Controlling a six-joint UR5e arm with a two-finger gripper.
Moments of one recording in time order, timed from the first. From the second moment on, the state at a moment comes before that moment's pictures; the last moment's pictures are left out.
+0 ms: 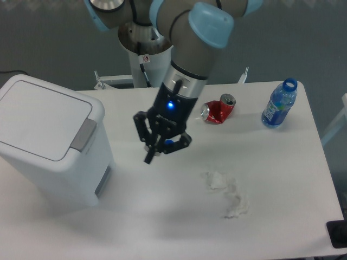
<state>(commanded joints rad) 2.43 -1.71 -1.57 -1.07 0.93 0.70</state>
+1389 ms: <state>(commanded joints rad) 2.32 -1.65 -1.65 -1.07 0.93 0.59</state>
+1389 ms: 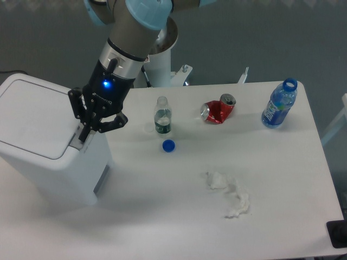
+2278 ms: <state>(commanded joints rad) 2.43 -1.71 -1.54 -1.06 0.92 0.60</state>
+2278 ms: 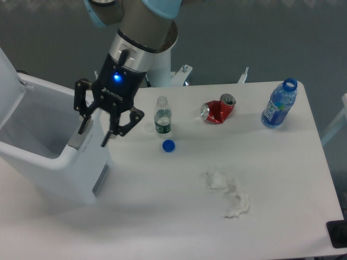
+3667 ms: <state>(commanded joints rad) 2.59 -1.98 -1.53 -1.07 1.58 1.18</state>
